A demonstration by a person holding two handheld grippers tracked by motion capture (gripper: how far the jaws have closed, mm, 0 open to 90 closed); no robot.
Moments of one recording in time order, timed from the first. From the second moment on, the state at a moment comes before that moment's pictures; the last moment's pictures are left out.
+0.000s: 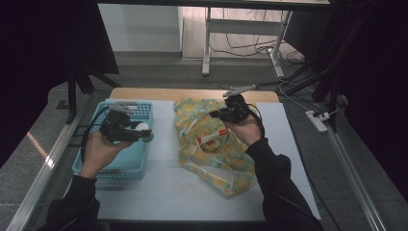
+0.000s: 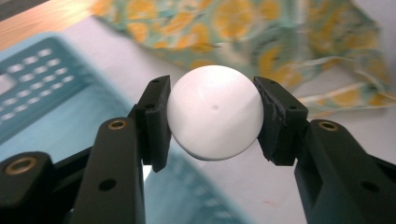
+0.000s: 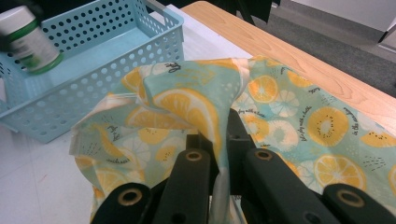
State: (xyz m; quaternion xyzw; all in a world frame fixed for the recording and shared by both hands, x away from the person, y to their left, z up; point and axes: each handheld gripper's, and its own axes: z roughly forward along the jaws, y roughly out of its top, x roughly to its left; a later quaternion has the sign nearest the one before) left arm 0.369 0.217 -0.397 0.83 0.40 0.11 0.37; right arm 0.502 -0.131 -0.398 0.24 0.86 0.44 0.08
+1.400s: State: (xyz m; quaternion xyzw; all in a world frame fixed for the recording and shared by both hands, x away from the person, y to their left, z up) left arm 0.443 0.054 -0.420 0.88 0.30 0.09 0.35; right arm 0.509 -0.133 -0.402 0.26 0.86 0.44 0.08
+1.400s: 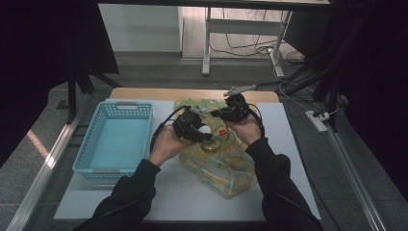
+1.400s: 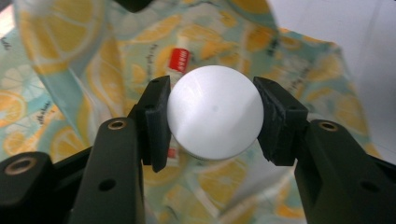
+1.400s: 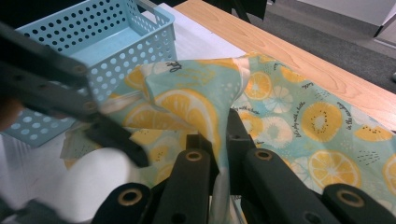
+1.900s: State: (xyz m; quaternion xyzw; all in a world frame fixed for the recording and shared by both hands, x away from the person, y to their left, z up) left arm 0.480 0.049 -0.446 0.88 0.32 0.13 0.34; right arm 0.520 -0.134 -0.413 0.27 0.85 0.43 0.08
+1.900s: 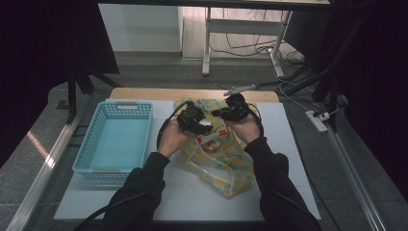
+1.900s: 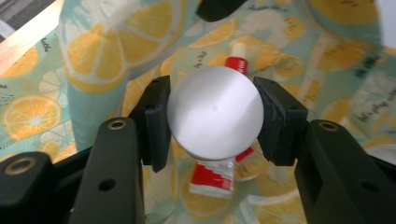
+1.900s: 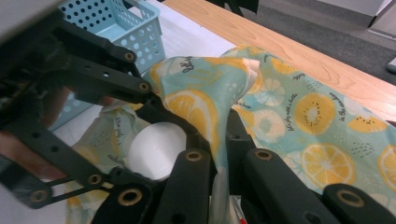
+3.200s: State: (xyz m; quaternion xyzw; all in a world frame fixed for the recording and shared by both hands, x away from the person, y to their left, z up) left arm 0.467 0.055 -0.441 0.86 0.32 0.10 0.38; right arm 0.526 -0.134 -0.419 0.29 0.85 0.44 0.08
